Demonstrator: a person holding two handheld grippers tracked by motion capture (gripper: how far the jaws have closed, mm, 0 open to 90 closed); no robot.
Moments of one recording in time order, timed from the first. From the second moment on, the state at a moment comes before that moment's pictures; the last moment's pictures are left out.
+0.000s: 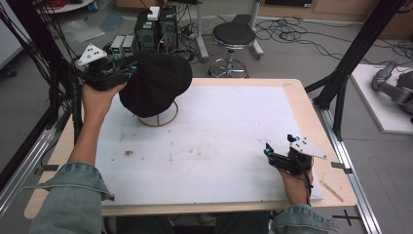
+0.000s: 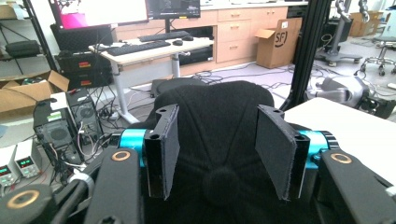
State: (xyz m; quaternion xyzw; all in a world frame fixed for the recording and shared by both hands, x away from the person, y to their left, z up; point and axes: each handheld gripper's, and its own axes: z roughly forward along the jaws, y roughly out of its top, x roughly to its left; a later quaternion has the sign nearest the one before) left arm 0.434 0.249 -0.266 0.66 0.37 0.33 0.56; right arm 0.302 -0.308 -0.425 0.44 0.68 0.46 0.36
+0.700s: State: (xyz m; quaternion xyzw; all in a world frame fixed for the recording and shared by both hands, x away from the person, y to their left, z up) left arm 0.363 0.276 -0.296 0.67 0.37 0.33 0.55; right arm 0.311 -0.297 -0.426 0.43 0.68 0.47 0.35
